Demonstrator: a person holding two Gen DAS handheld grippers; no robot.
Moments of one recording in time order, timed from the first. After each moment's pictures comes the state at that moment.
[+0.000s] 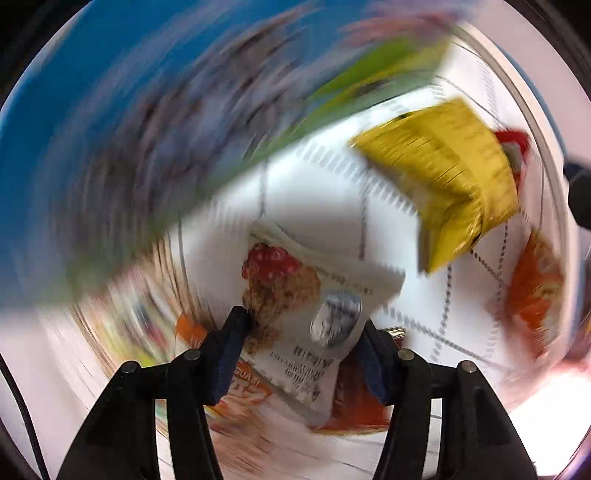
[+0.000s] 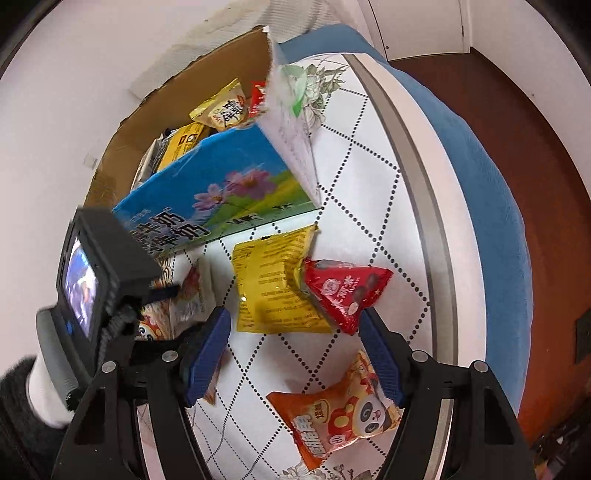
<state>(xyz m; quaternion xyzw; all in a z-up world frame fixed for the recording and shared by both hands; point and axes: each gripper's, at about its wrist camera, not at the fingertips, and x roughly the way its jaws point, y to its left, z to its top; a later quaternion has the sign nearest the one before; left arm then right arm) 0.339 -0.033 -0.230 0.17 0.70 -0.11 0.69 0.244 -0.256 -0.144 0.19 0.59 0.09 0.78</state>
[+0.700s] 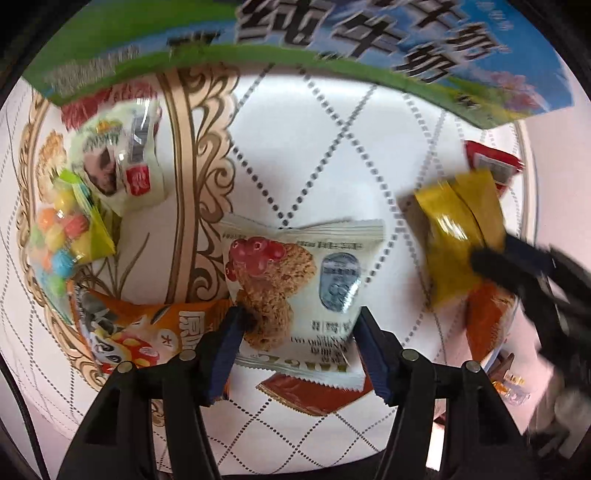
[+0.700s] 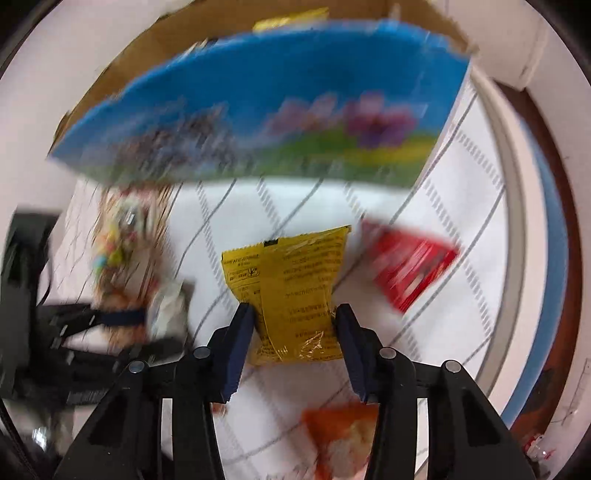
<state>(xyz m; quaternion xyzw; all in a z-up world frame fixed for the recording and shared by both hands) 0.315 0.037 -0.236 -0.06 0.74 -0.09 0.66 0.252 -0.171 -0.178 0.05 0.66 0.16 0.73</state>
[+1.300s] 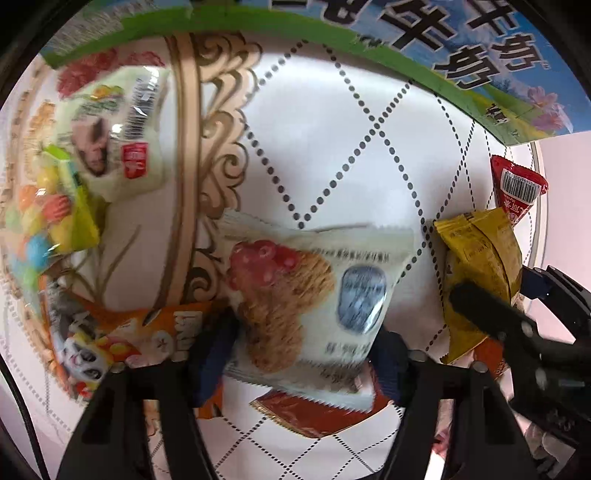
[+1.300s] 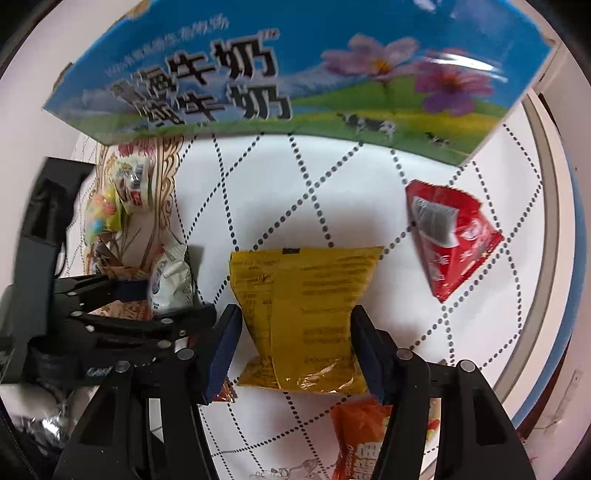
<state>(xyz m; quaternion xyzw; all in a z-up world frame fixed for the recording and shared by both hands) 0.306 0.036 -0.273 -0.09 0.73 -0.07 0.68 0.250 -0.134 -0.198 0.00 0.68 0.16 0.72</state>
